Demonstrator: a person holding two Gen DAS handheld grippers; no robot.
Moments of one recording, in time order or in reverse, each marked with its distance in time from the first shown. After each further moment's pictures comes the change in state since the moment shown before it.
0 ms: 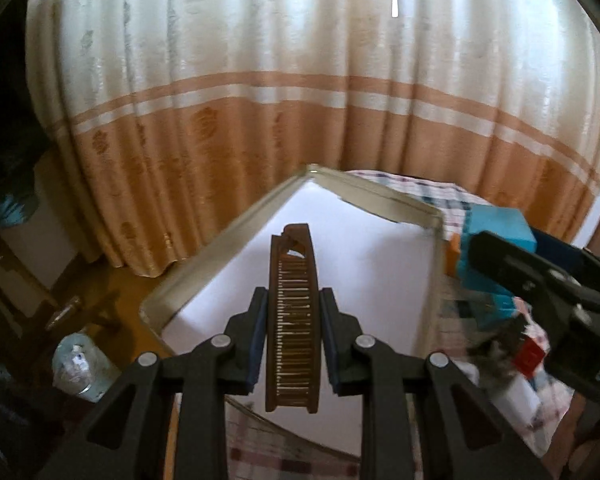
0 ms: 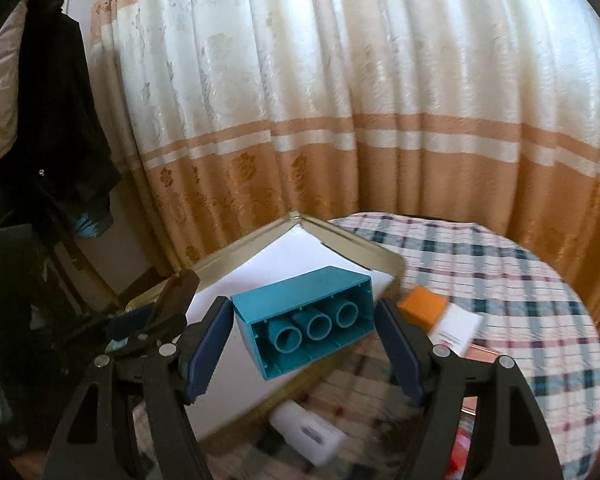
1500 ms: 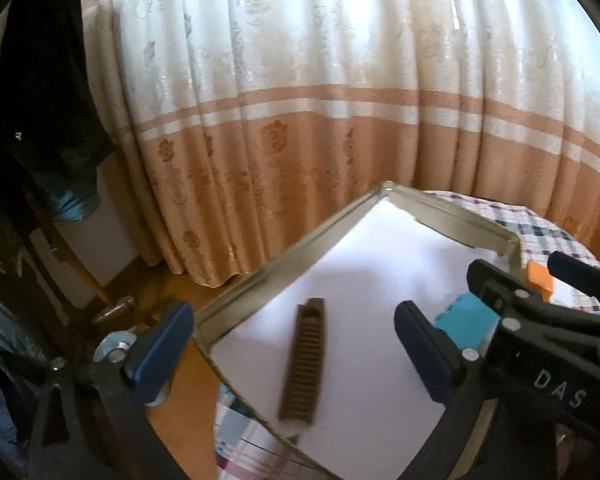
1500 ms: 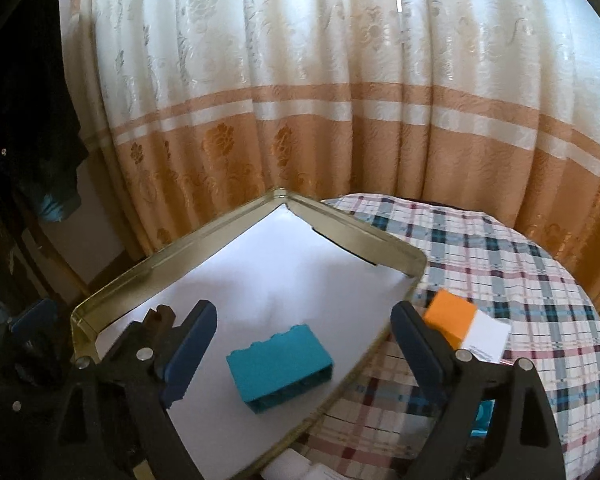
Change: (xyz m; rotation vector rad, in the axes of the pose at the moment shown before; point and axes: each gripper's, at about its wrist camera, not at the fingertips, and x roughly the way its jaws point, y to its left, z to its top) left arm 0.011 0.005 -0.003 -0.065 -0.081 0.223; right arm 0.062 0.007 -0.002 -0.021 0.065 -0.100
